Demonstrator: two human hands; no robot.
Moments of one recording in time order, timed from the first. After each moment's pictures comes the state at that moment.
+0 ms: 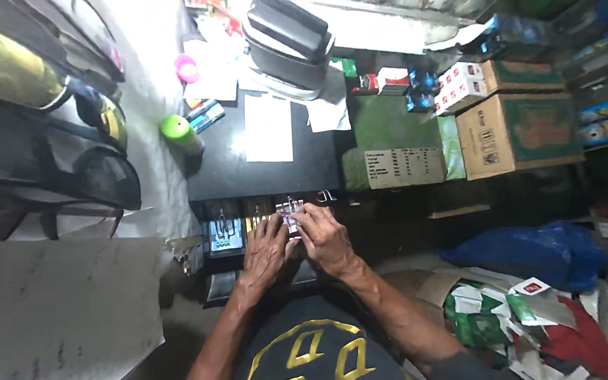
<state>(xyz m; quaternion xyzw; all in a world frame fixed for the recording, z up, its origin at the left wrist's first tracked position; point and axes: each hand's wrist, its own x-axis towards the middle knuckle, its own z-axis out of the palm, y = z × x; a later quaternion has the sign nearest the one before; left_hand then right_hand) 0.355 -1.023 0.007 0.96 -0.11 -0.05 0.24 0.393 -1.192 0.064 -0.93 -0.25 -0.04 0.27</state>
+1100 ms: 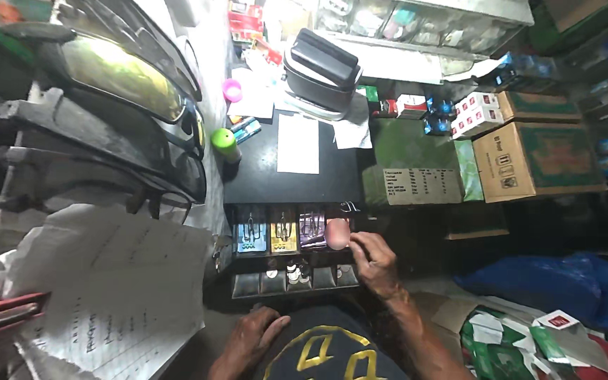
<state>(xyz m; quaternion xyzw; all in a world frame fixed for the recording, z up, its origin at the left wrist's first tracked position) 0.201 -0.955 0.016 0.88 -0.05 -0.15 0.45 0.366 -1.243 0.060 -0.92 -0.17 -0.12 0.33</state>
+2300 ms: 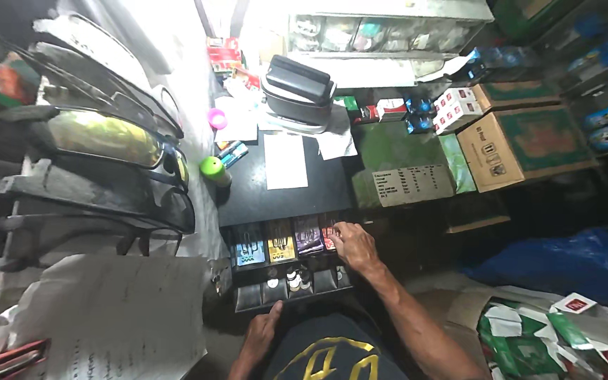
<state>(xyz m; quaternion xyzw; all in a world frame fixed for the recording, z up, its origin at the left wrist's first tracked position) 0.235 -0.961 -0.003 0.80 0.15 -0.30 0.50 0.421 -1.211 0.069 -0.96 -0.04 0.20 0.17</state>
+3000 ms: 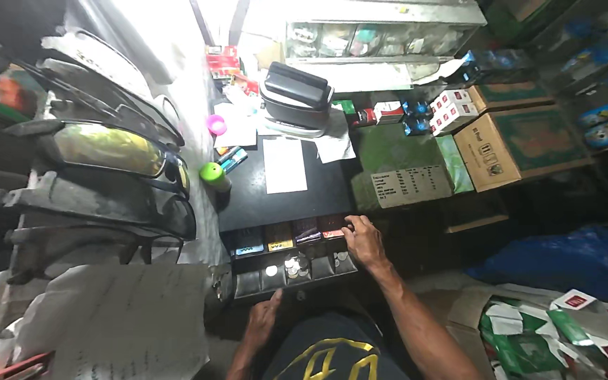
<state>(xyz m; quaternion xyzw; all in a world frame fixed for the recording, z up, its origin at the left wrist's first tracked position) 0.264 -0.960 -0.012 0.82 0.12 -0.21 0.52 0.428 -1.232 0.054 -0.97 0.02 0.08 0.25</state>
